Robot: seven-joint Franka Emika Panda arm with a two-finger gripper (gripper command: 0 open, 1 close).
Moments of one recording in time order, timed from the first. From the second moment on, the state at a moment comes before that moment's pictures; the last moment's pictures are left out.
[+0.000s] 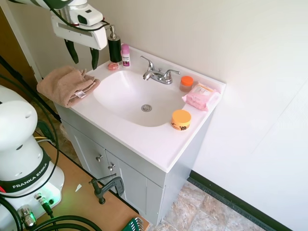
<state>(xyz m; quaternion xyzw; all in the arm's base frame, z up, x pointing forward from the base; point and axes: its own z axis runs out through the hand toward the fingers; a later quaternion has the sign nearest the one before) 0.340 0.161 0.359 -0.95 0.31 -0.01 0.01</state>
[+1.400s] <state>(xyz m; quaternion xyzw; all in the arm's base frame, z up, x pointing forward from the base) 0.336 0.256 0.297 -0.95 0.30 -0.02 -0.01</state>
